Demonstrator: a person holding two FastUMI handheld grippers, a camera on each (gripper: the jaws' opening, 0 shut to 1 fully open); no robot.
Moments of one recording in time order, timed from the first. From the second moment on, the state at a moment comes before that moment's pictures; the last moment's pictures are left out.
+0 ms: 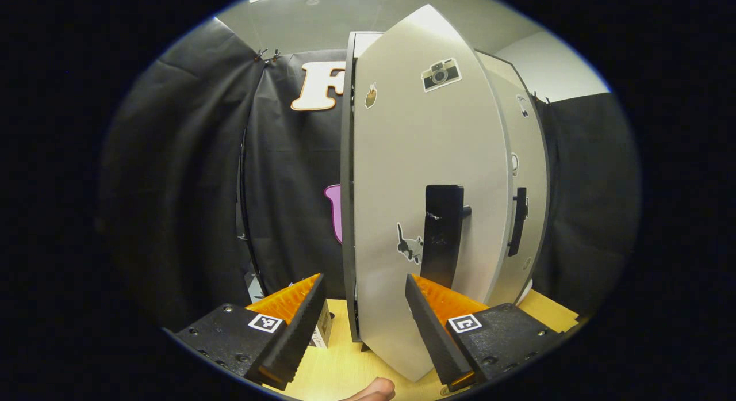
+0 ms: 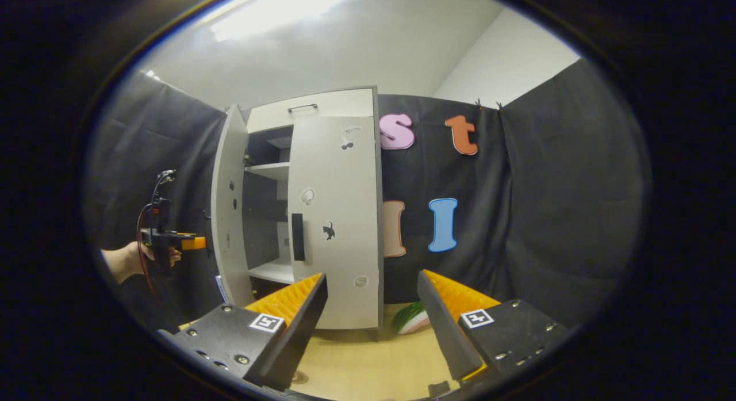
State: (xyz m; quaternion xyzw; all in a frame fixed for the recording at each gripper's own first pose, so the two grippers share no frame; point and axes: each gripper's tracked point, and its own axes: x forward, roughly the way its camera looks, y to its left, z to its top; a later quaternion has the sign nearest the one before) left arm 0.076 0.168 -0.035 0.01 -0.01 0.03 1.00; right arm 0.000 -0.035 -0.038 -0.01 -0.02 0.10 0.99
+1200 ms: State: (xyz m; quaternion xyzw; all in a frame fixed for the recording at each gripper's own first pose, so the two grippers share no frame) left arm 0.017 0.067 -0.012 0.03 -0.02 -0.06 1.00; right arm -0.115 -0.007 -0.020 0.00 -0.02 0.03 1.00
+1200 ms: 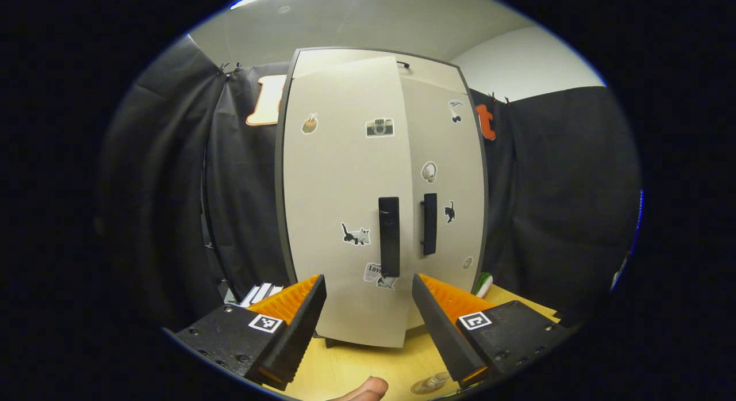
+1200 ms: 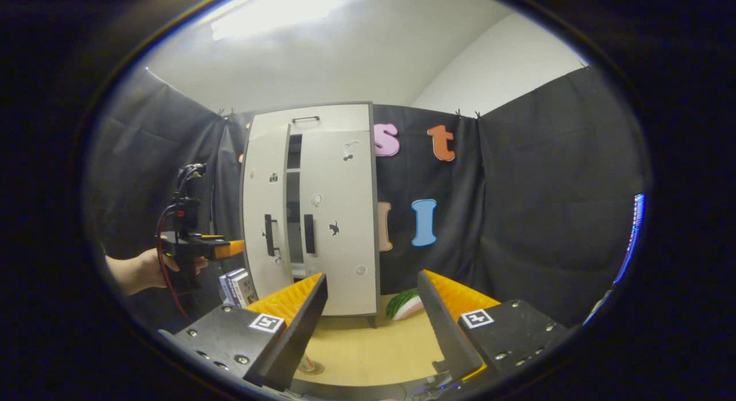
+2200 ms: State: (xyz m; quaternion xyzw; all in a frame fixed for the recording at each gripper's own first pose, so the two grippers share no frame) left arm -0.067 0.091 -0.004 0.01 -0.04 -0.06 1.00; right arm -0.082 0.094 0.016 0.00 -0.06 0.10 0.99
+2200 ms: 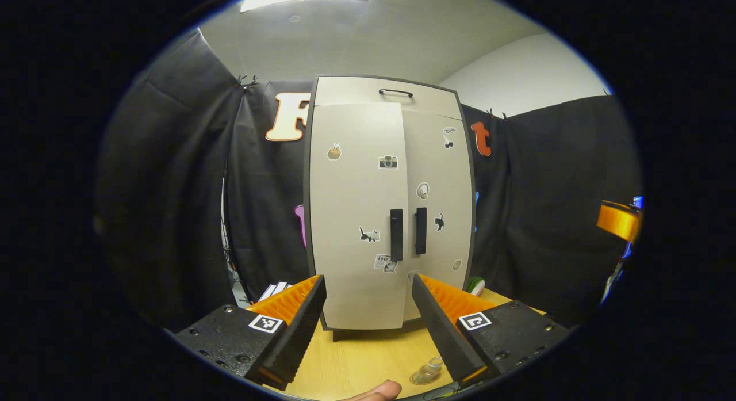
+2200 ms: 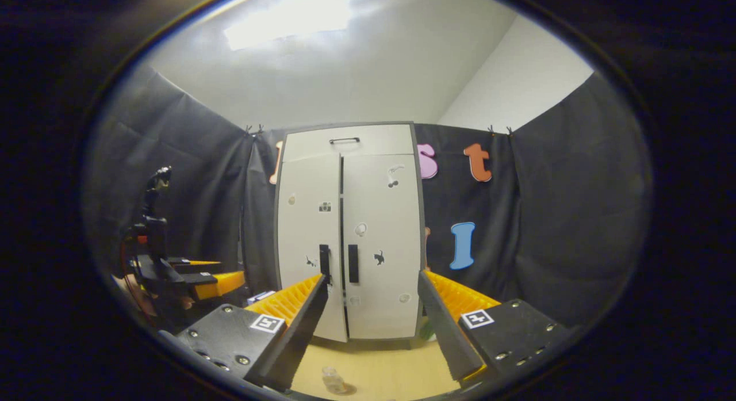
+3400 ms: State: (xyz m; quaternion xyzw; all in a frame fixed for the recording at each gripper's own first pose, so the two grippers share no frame) left arm -0.047 0.095 -0.022 -0.02 -0.04 -0.04 1.00; right arm -0.042 0.103 -0.011 -0.05 -0.04 0.10 0.99
